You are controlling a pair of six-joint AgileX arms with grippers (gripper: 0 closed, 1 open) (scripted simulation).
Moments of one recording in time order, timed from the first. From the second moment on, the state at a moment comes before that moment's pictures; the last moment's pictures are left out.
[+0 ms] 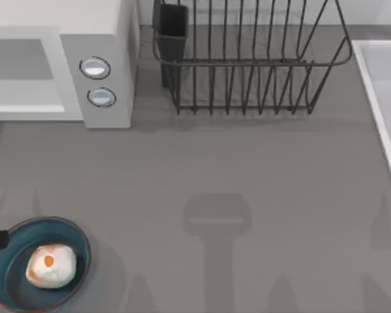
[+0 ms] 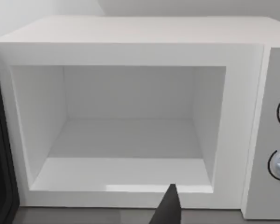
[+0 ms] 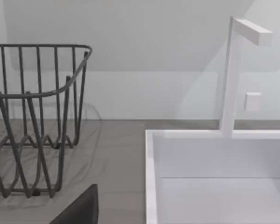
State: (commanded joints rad) left arm 0.00 0.00 0.00 0.00 0.00 0.00; right arm 0.00 0.00 0.00 0.00 0.00 0.00
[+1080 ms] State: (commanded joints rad) left arm -0.12 0.07 0.04 0.03 -0.12 0.00; right arm 0.00 0.00 0.00 0.00 0.00 0.00
